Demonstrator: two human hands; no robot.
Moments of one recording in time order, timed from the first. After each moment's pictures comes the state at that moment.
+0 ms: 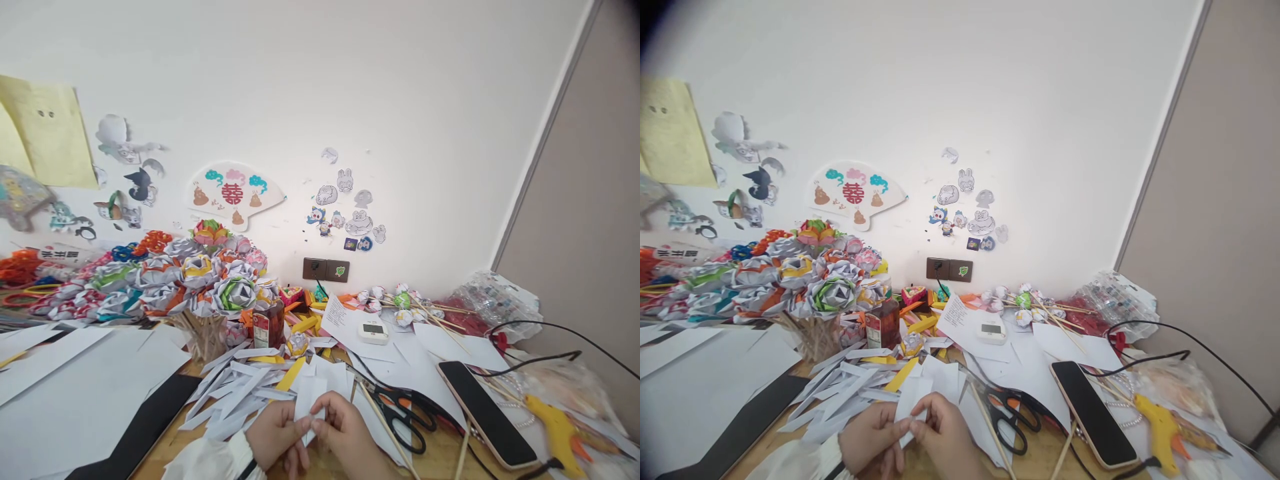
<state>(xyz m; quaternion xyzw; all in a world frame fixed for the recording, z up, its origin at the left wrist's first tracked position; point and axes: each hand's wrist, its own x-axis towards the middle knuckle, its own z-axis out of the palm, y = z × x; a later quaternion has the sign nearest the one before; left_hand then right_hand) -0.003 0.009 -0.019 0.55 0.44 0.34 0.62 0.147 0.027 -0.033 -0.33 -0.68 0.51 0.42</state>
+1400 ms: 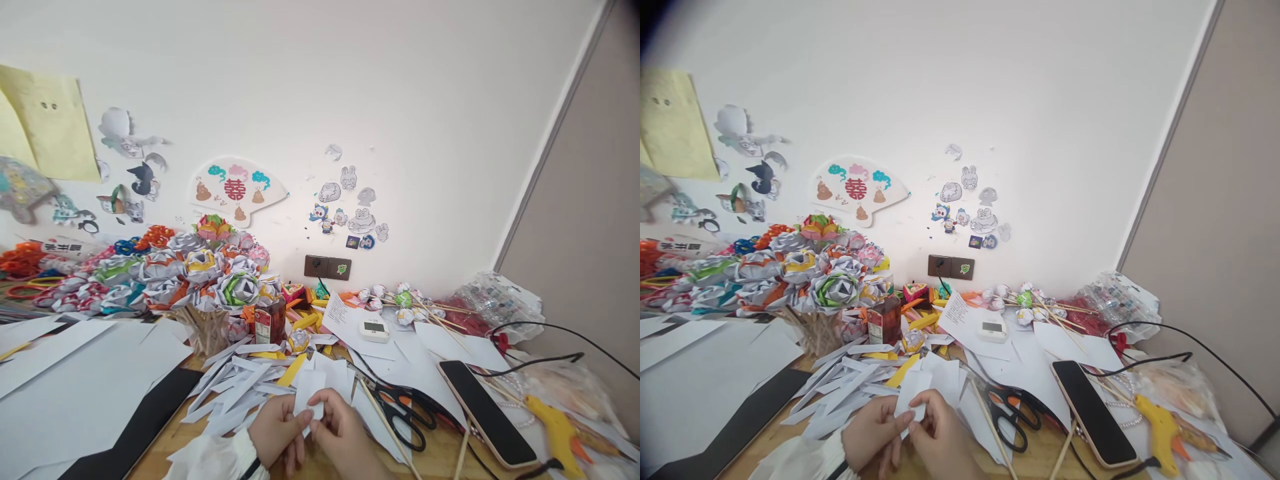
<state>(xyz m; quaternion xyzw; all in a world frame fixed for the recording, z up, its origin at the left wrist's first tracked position) 0.003 0.008 -0.018 0.53 0.49 0.37 0.59 0.141 0.016 -0.029 -0.36 -0.68 0.50 0.41</state>
